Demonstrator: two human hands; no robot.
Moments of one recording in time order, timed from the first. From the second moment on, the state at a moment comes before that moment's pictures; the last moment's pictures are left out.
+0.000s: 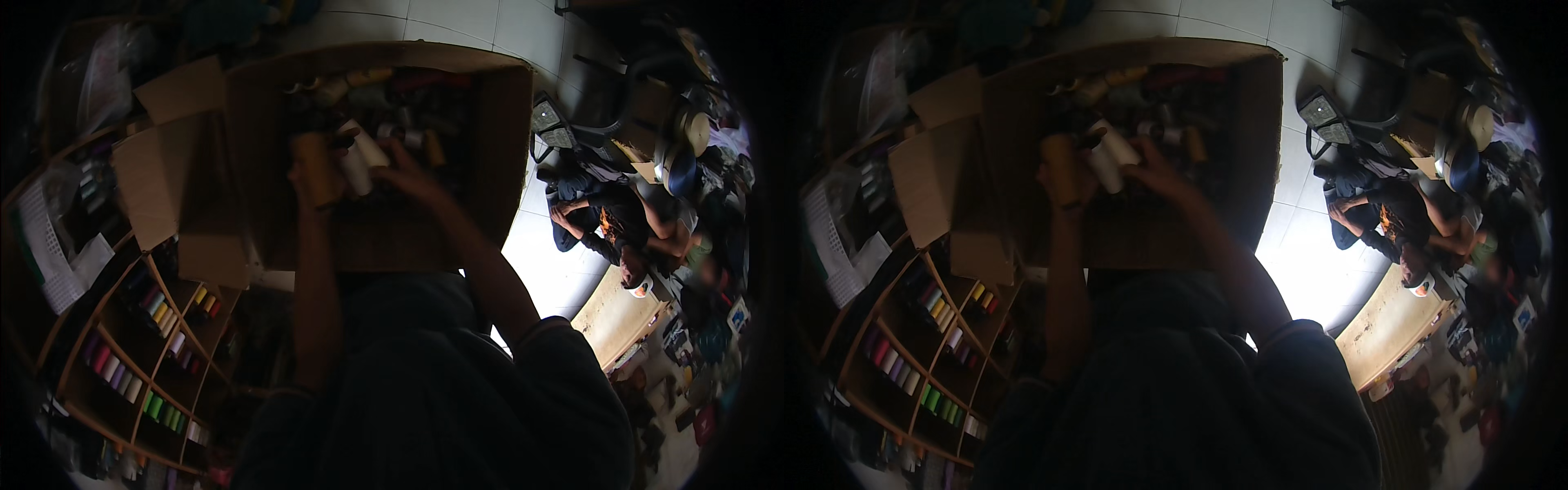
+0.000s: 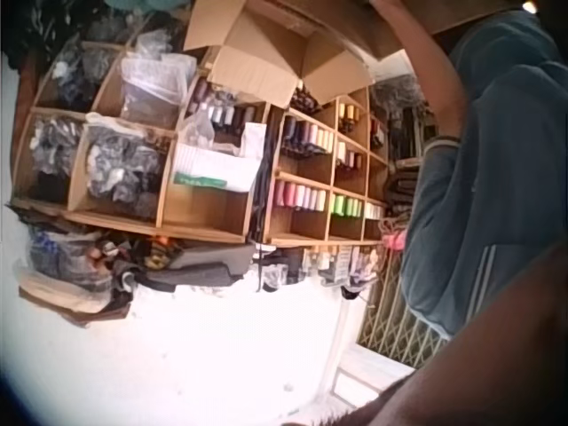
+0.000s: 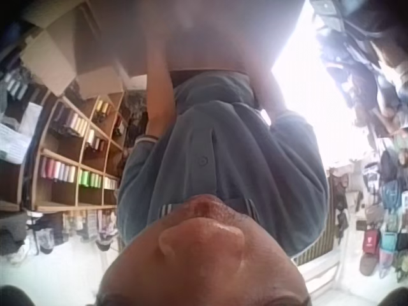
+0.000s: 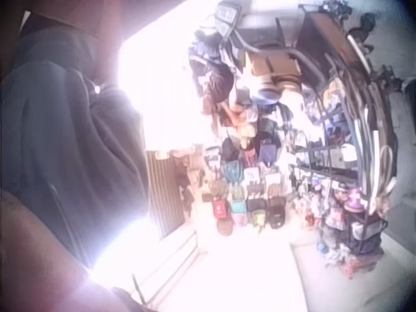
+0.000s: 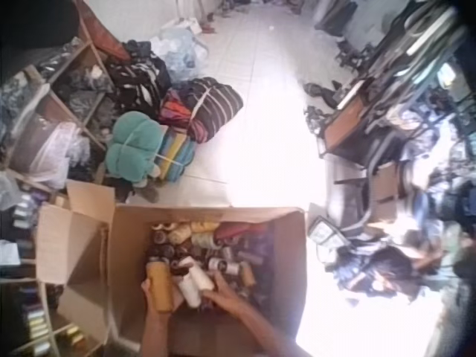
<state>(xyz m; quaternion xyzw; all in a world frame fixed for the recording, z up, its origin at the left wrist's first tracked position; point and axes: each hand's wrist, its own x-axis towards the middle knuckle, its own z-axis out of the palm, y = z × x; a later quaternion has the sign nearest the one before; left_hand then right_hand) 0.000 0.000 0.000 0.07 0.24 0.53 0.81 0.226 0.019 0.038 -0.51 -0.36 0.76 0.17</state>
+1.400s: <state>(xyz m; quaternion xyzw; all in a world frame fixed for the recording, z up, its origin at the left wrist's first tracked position) -0.050 -0.026 0.091 0.22 0.33 0.48 0.78 0.300 0.024 -0.052 -0.61 -0.47 0.63 0.13</state>
